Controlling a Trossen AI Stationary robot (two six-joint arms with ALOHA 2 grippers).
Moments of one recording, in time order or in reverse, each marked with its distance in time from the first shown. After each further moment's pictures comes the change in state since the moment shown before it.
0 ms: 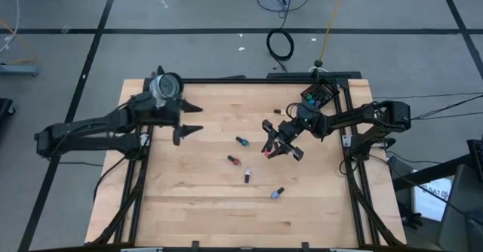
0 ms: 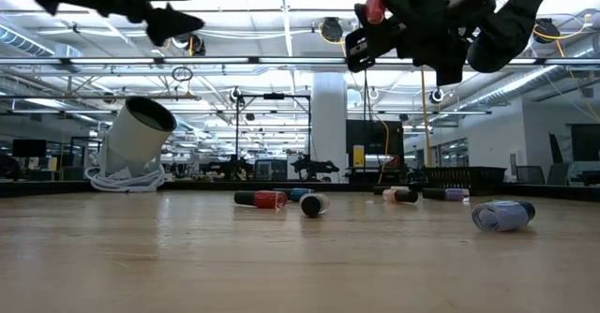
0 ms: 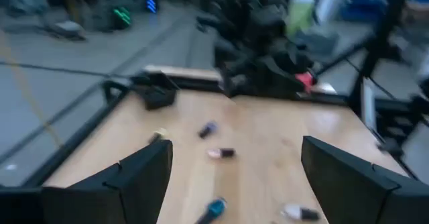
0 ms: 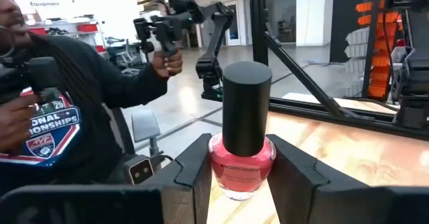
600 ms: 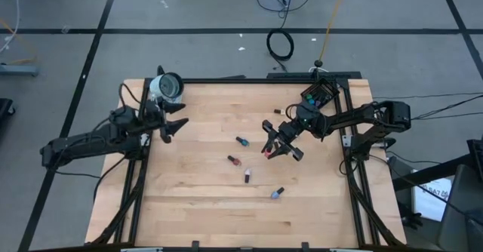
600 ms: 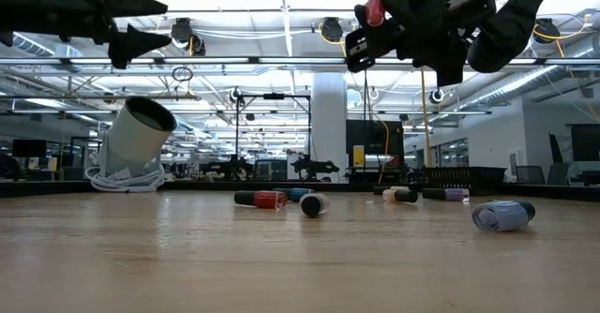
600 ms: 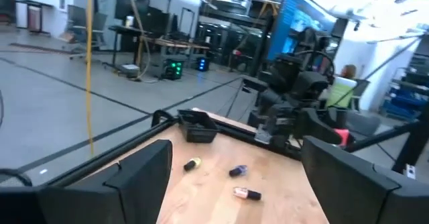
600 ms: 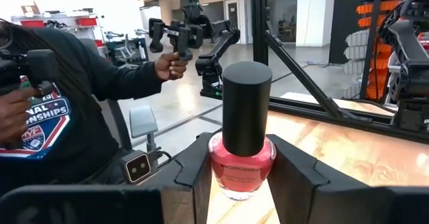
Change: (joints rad) left arm 0.000 -0.379 -0.289 0.124 -0.223 -0.197; right arm 0.000 0.000 0.000 -0.018 0.000 -0.041
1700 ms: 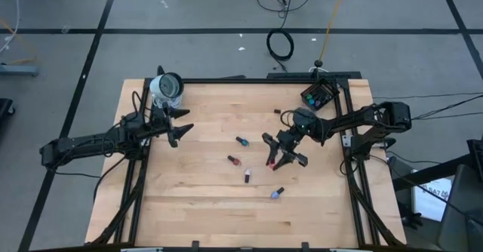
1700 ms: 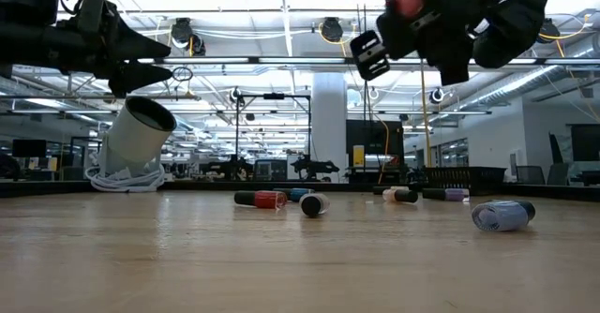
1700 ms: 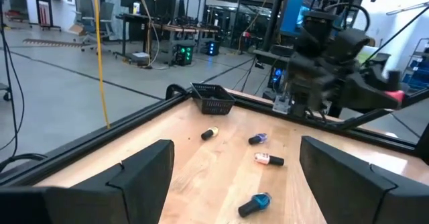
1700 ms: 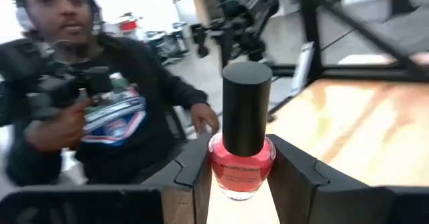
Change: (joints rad) left arm 0.000 0.017 -0.166 0.114 -0.015 0.071; right arm 0.090 0.000 -0.001 -0.088 -0.081 0.136
